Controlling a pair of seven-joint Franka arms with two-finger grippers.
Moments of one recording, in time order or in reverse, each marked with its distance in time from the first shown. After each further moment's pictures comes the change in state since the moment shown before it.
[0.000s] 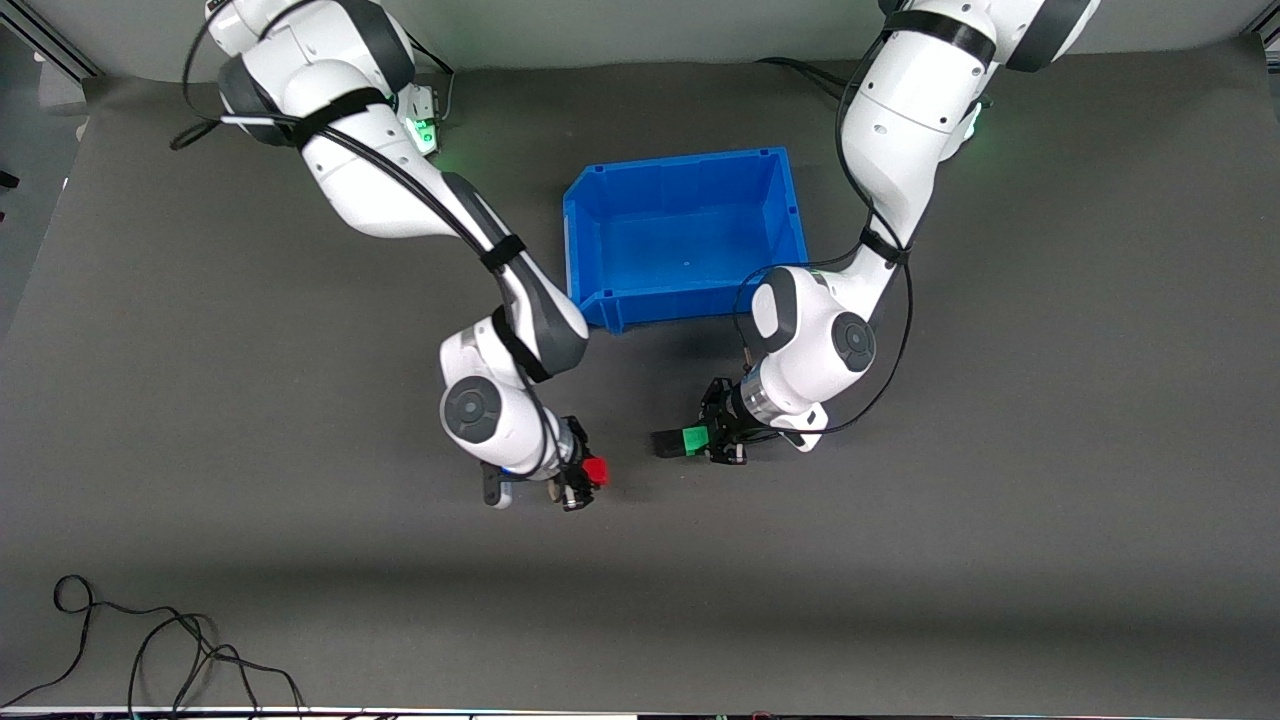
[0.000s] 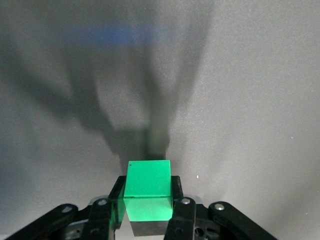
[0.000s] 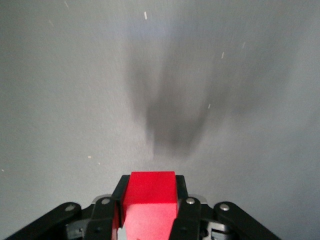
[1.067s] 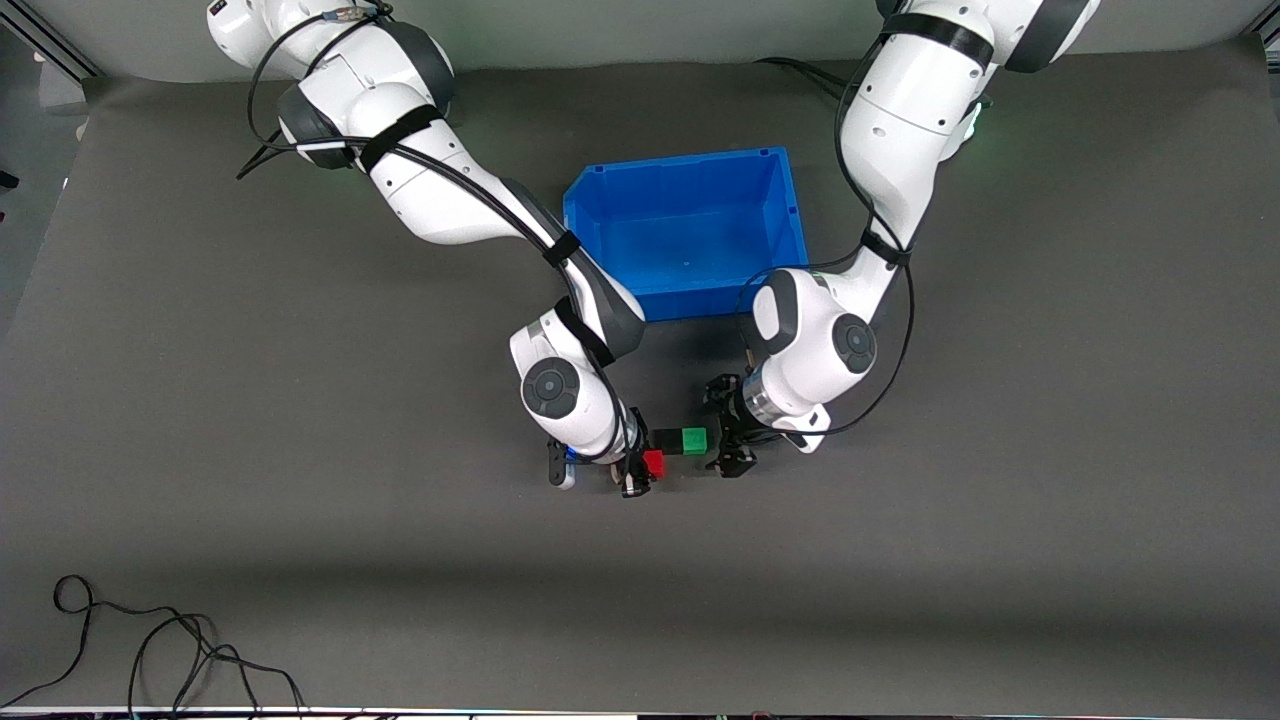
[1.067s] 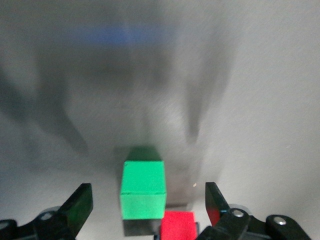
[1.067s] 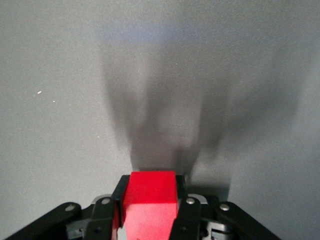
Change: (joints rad) left arm -0.003 0.006 0.026 0.000 0.005 0.001 0.000; right arm 0.090 0.120 0.000 0.128 -0.007 0.057 0.148
